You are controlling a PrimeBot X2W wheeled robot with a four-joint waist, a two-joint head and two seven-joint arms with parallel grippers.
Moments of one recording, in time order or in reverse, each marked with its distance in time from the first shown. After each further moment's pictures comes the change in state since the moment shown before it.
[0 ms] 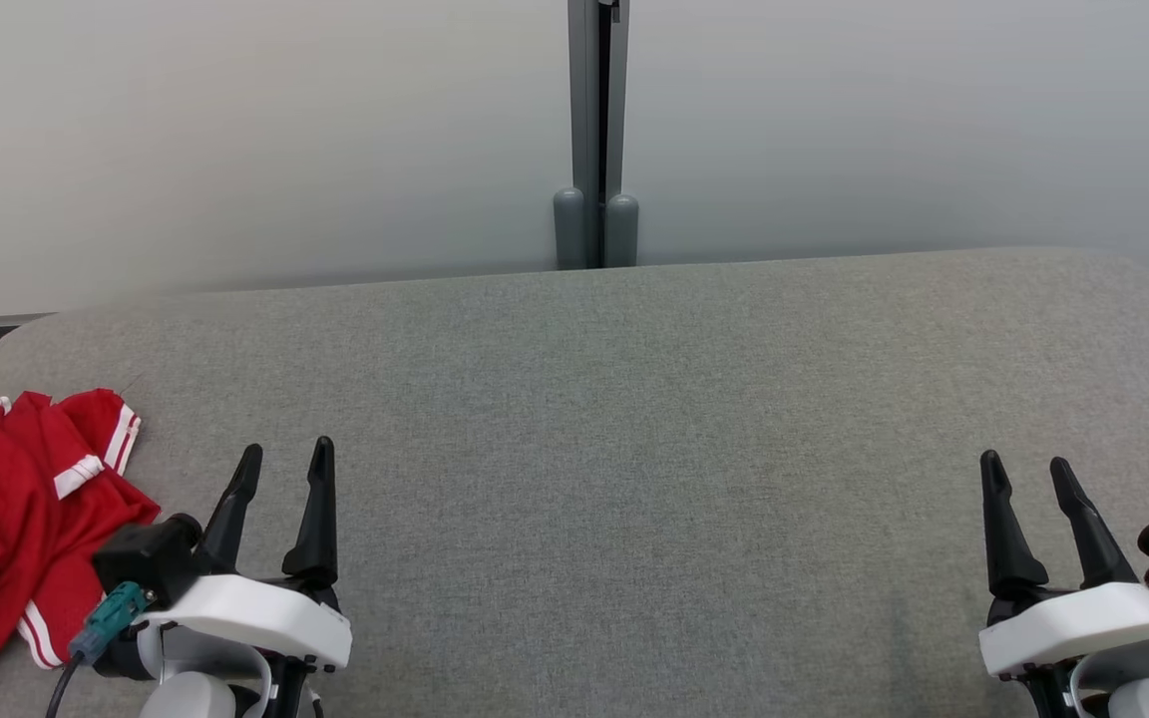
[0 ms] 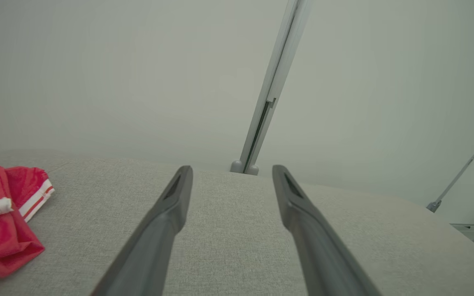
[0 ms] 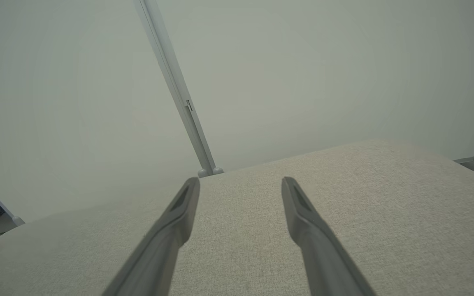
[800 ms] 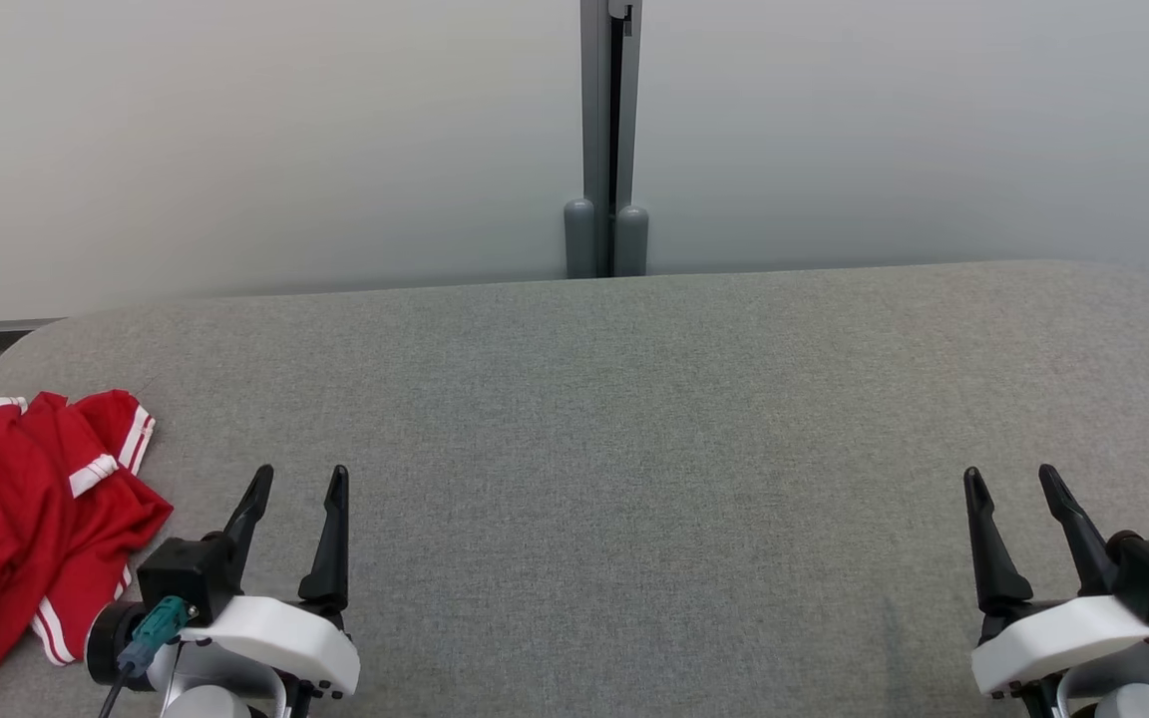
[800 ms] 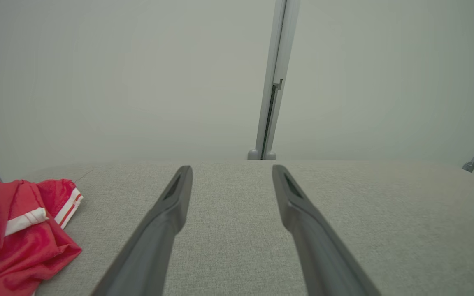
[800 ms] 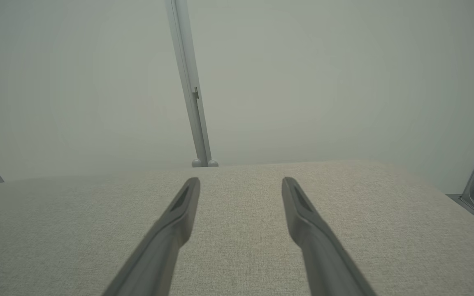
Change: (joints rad) left arm 0.000 -0.002 0.002 0.074 0.190 0.002 -0.050; right arm -0.010 -0.018 0.028 0.061 -0.158 0.000 -0.050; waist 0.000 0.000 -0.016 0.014
